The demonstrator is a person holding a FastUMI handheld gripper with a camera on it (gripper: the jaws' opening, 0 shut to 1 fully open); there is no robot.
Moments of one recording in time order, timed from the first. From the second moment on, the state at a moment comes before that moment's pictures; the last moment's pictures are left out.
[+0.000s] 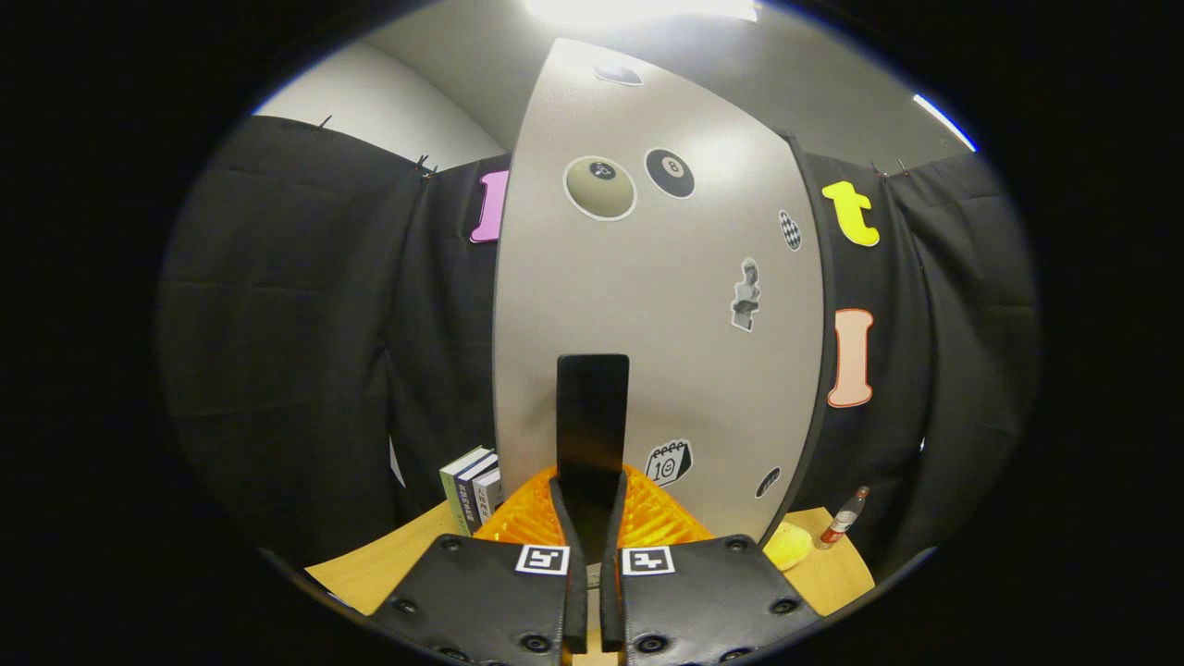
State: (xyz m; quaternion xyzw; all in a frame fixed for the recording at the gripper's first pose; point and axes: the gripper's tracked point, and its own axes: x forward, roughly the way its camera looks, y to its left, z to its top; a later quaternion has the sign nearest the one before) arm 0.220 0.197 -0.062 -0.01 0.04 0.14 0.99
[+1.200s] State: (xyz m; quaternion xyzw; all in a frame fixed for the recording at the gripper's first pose) arm 0.205 0.143 -0.061 -0.02 0.04 0.06 1.00
